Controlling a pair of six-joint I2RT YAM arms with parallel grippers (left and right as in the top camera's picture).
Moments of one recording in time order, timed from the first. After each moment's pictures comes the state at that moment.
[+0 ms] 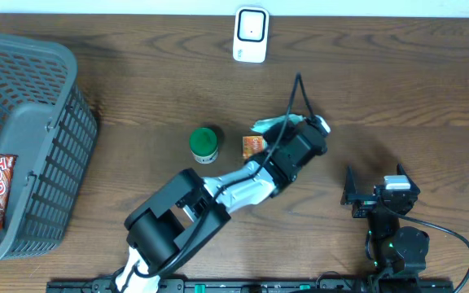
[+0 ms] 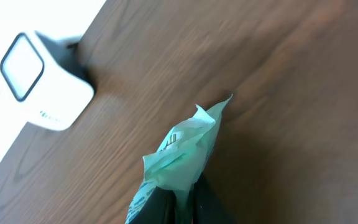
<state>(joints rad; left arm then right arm) -0.93 2.03 1.18 0.15 -0.53 0.30 0.03 0.05 0.01 -0.07 0.02 -0.06</state>
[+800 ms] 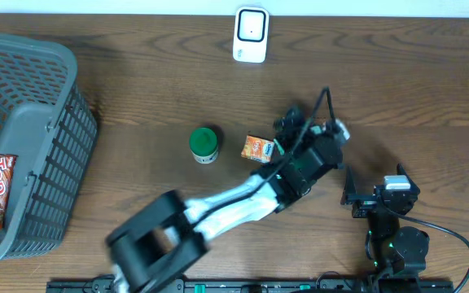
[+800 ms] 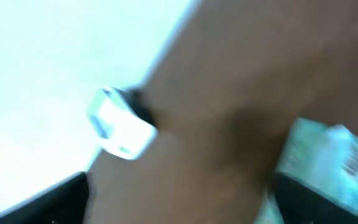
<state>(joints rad) -1.01 1.85 1.18 0.17 -0.70 0.46 0.03 0.05 0.01 -0.07 0.02 -0.06</state>
